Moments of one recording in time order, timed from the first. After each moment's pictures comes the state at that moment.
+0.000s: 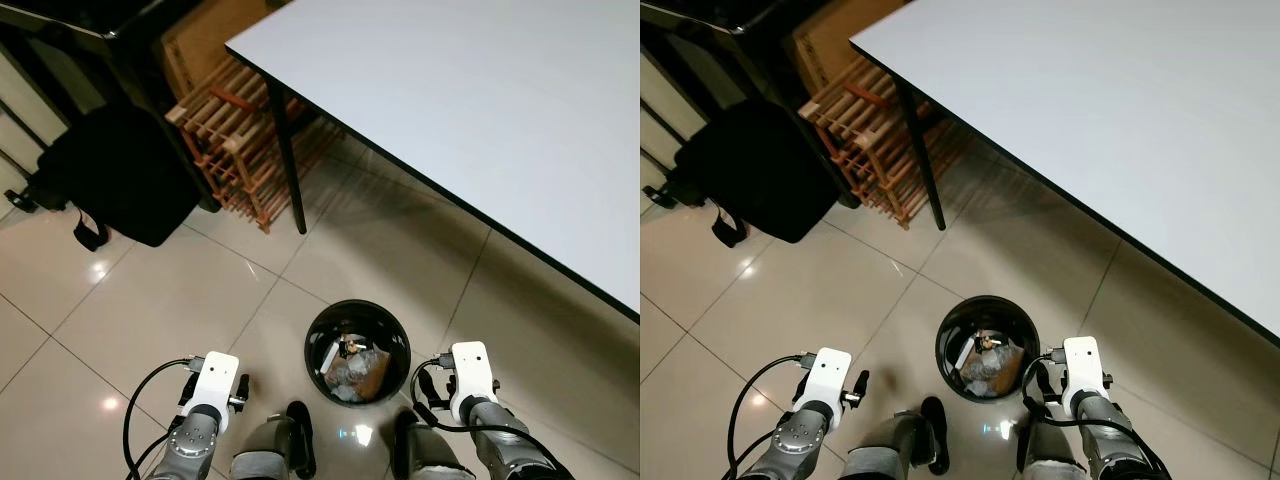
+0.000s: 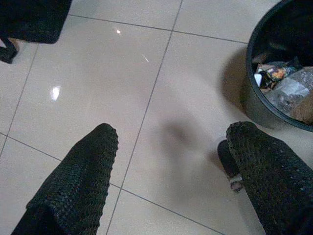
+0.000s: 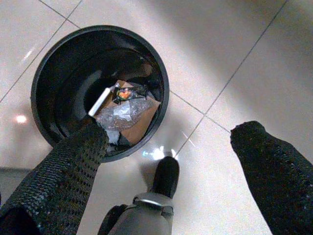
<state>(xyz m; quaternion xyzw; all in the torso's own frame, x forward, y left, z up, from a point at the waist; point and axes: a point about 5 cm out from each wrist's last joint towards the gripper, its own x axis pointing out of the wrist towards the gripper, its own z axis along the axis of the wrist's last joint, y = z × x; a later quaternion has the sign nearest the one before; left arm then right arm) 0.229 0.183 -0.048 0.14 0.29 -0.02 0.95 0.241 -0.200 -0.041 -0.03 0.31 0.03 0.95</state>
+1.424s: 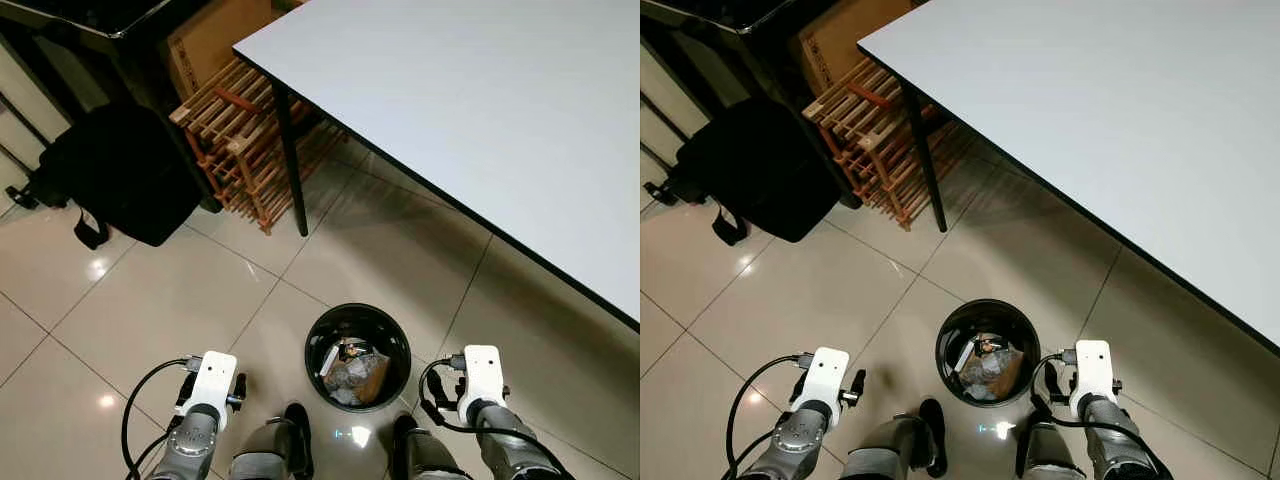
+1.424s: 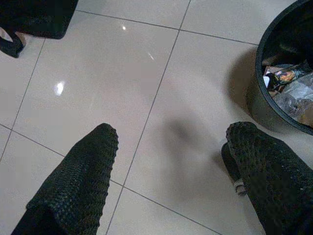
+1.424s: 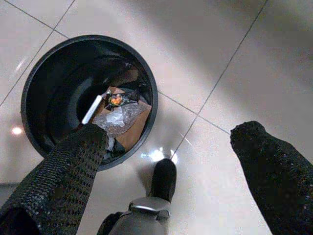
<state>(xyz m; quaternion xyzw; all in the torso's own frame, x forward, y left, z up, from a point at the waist) 0.230 0.185 -0.048 0.14 0.29 -0.01 0.95 0.237 -0.209 -0.042 0.00 0.31 0.00 0.95</state>
